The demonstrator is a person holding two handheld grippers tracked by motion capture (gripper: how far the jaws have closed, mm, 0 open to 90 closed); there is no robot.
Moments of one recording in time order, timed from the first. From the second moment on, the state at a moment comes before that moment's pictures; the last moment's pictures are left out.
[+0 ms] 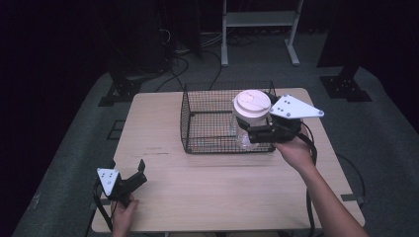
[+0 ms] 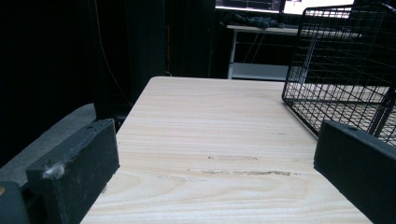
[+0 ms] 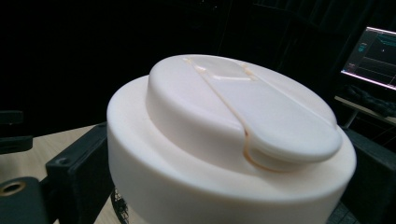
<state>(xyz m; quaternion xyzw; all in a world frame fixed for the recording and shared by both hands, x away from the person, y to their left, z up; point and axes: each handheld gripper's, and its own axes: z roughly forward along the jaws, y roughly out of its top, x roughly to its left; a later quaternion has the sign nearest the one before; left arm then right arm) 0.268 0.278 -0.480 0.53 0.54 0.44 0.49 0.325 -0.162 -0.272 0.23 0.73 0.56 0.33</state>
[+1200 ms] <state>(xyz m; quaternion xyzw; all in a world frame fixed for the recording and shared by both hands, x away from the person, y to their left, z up) 0.268 0.279 -0.480 0.52 0.54 0.44 0.49 0.410 -0.113 -0.273 0.26 0.73 0.54 0.34</state>
